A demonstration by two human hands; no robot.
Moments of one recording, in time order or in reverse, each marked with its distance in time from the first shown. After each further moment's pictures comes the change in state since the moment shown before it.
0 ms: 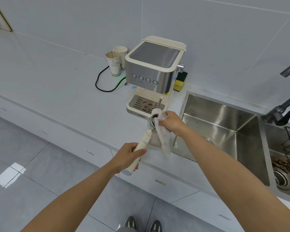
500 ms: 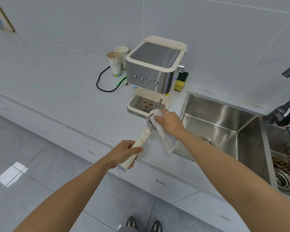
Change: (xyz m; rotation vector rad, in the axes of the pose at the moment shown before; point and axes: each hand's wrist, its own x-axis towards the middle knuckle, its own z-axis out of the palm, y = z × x) left_hand 0.004 0.004 -0.020 0.005 -0.090 -0.071; right_hand 0.000 0.001 0.009 -0.613 0.220 -0.283
